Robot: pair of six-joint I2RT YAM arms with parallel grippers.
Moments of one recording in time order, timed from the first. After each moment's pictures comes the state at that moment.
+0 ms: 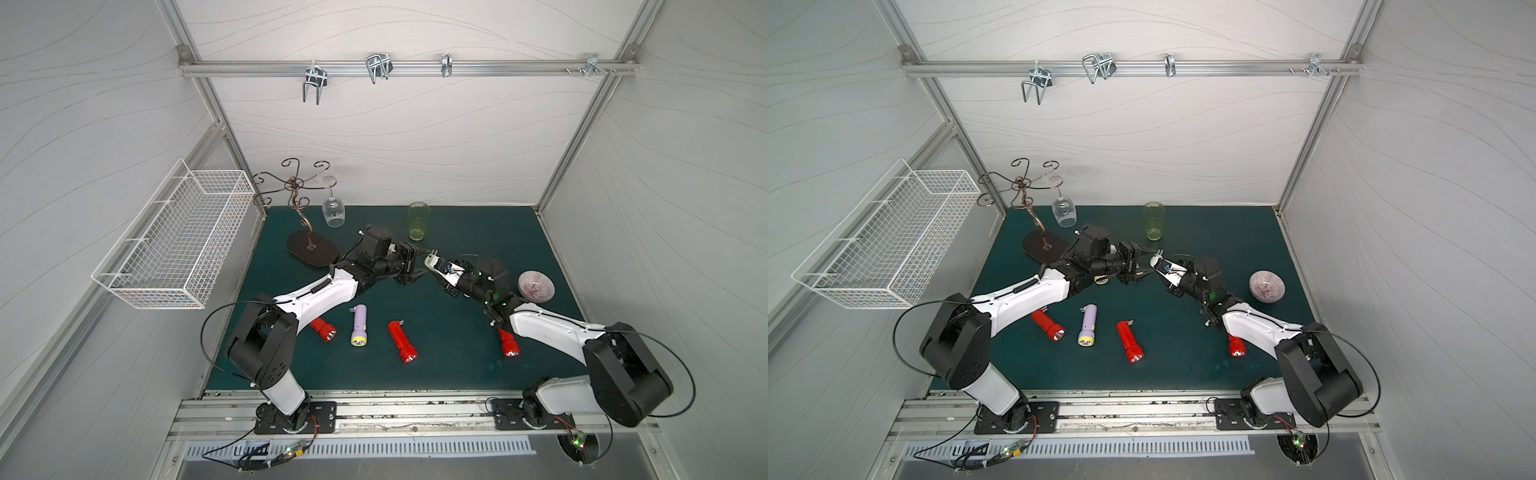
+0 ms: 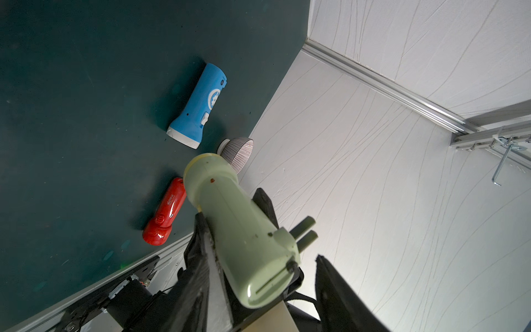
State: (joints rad) left arm -0.60 1.64 1.13 0.05 0.54 -1.78; right arm 0.57 1.36 0.62 0.48 -0.27 -0.62
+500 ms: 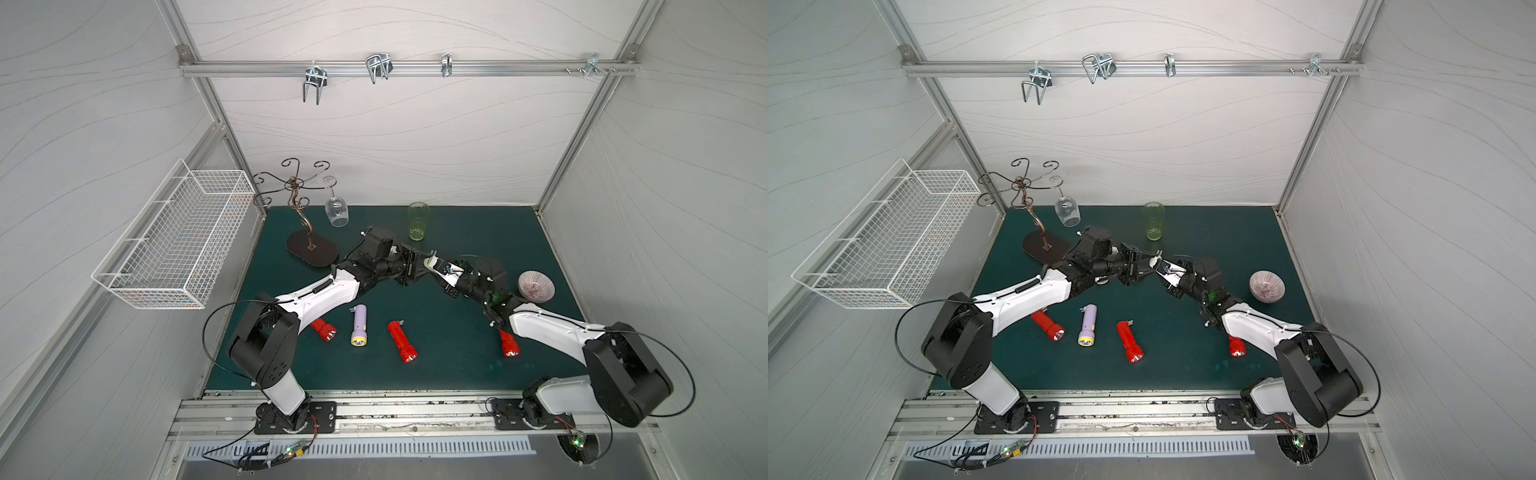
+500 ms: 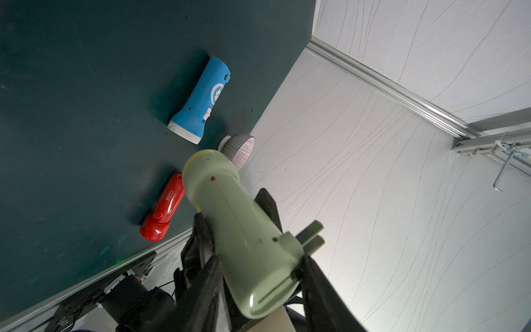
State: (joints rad) left arm -0.60 1.65 1.13 0.06 0.54 -1.81; right arm 0.58 1.36 0.62 0.48 -0.26 -0.63
